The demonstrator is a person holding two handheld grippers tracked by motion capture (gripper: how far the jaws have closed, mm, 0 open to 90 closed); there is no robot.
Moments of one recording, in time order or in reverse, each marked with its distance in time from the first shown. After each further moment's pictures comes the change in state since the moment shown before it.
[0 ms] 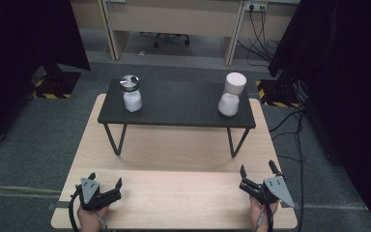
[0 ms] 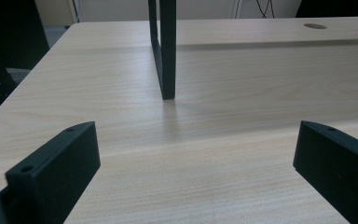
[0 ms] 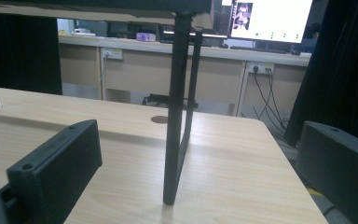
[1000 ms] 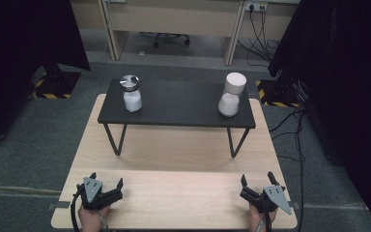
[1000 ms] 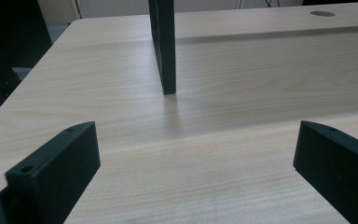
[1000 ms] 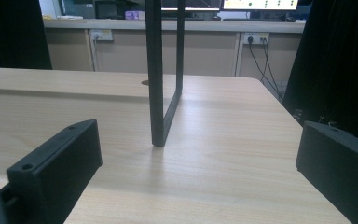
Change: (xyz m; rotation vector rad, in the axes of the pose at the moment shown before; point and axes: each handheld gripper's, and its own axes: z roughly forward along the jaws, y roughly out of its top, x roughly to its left) left arm -0.006 0.003 0.003 0.025 0.018 0.029; right arm -0.005 -0.041 -0.006 0.073 -0.026 0.063
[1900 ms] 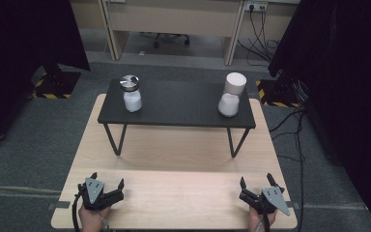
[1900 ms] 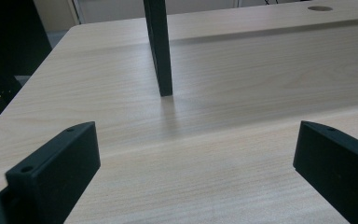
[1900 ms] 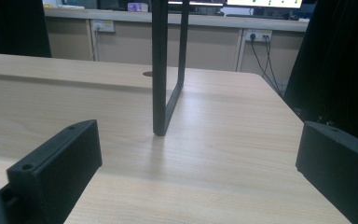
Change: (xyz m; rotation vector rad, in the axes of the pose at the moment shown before) left arm -0.003 -0.002 0.000 -0.010 0.000 0.038; right arm 0.001 -0.002 -0.003 0.024 0.006 -0.038
